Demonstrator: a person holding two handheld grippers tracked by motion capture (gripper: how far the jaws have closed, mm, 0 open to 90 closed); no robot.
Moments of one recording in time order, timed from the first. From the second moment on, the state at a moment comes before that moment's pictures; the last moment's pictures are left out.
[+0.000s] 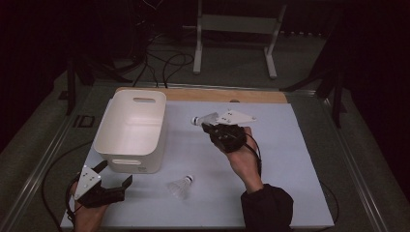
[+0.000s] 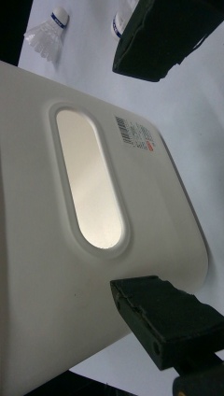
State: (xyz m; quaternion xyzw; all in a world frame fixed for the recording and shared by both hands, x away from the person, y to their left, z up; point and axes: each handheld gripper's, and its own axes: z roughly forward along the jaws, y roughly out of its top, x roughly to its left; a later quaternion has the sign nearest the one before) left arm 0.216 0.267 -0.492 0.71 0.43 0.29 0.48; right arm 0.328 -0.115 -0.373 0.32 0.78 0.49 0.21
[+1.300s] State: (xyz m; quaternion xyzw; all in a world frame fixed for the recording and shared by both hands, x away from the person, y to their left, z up) left arm 0.216 0.267 -0.492 0.71 0.43 0.29 0.48; right arm 0.328 -0.094 -0.366 0.30 0.79 0.50 0.20
